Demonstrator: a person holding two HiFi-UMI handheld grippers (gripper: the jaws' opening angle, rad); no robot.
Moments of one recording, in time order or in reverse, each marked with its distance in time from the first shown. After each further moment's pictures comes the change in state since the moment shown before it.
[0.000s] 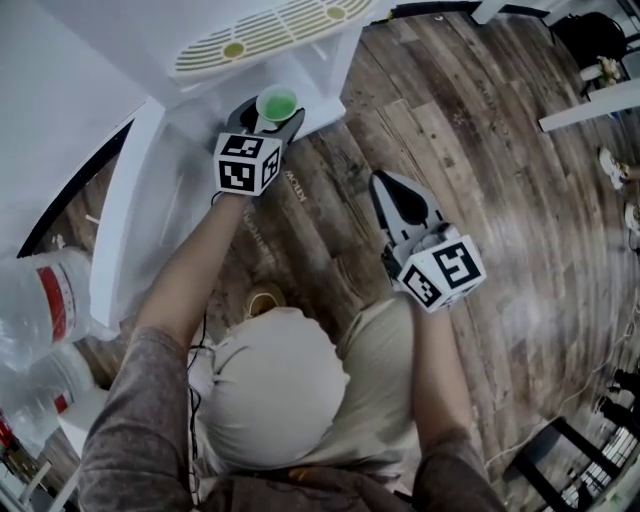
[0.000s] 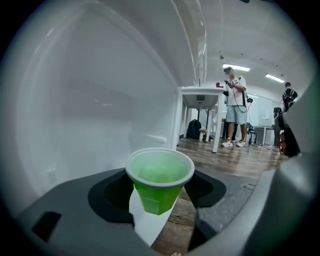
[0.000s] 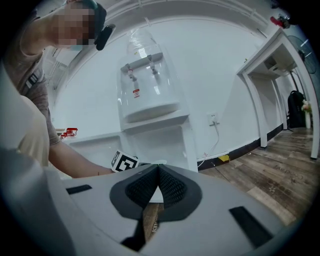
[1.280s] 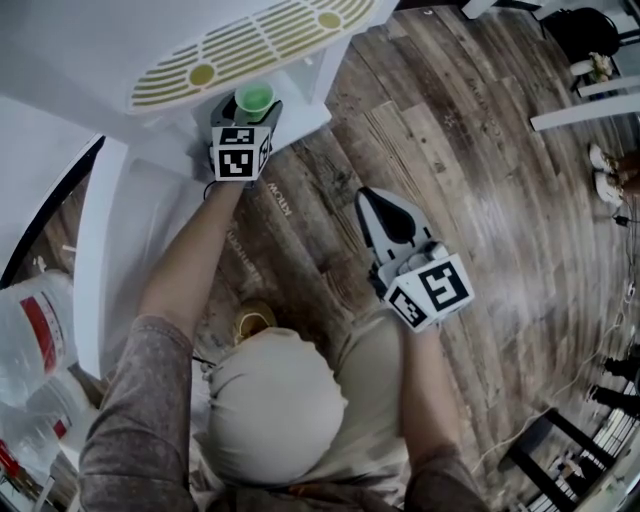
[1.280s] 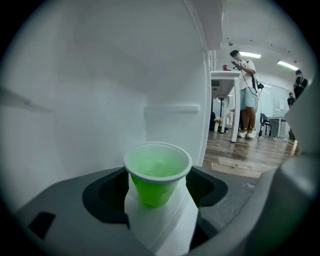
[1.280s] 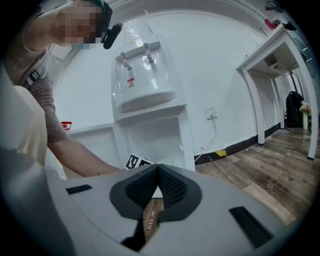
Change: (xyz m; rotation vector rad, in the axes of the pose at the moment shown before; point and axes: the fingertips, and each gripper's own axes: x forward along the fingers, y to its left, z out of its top) left arm 0.075 0.062 -0.051 0.004 0.070 0.153; right arm 0.021 -0.013 -0.022 -0.013 0.063 -0.038
